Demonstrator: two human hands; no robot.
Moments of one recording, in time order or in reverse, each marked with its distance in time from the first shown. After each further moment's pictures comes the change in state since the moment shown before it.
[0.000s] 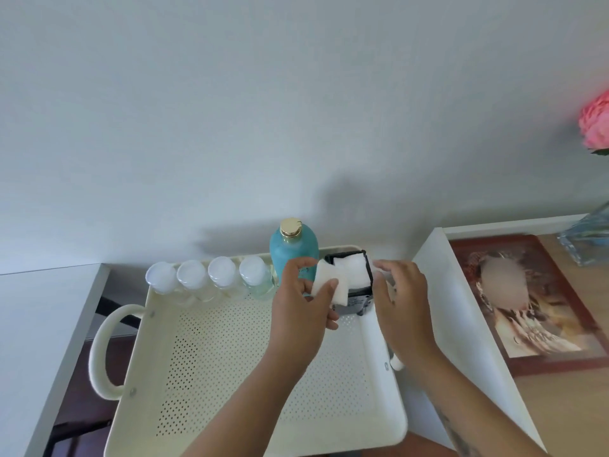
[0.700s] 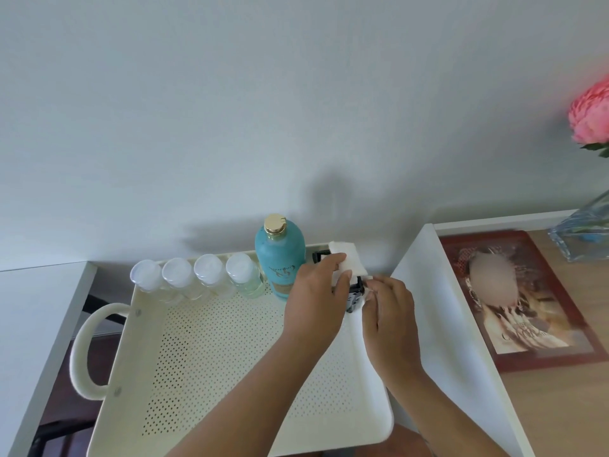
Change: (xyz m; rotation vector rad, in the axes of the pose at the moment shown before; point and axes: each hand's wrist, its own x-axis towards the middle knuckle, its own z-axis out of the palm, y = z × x) left_hand 0.016 -0.006 0.040 0.596 -0.045 0.298; right_hand -0.028 0.022 0.005 -0.181 0.019 -0.075
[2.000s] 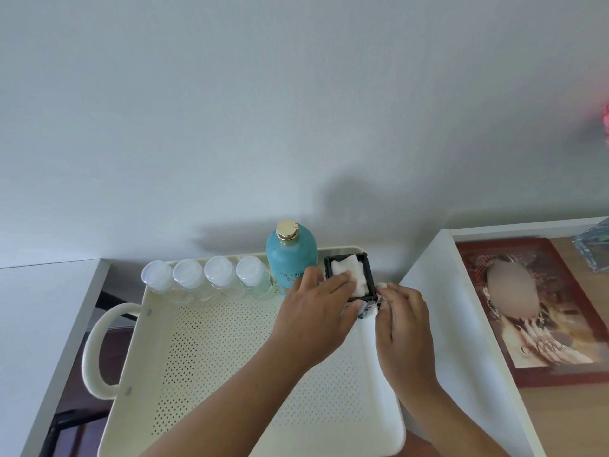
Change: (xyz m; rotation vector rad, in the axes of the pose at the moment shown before) left_hand -0.001 -0.030 -0.016 0.579 -0.096 0.434; right_hand 0.000 0.004 0.003 0.057 0.020 -0.013
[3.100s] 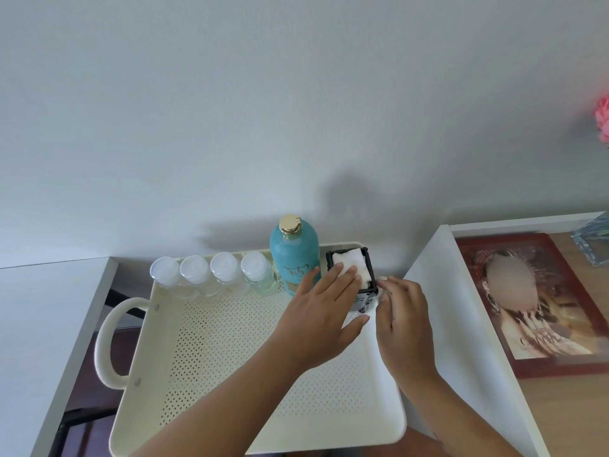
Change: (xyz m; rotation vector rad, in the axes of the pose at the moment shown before) left_hand -0.015 -0.003 0.010 0.048 -0.108 0.132; right_hand -0.002 -0.002 0.000 -0.032 0.000 0.009
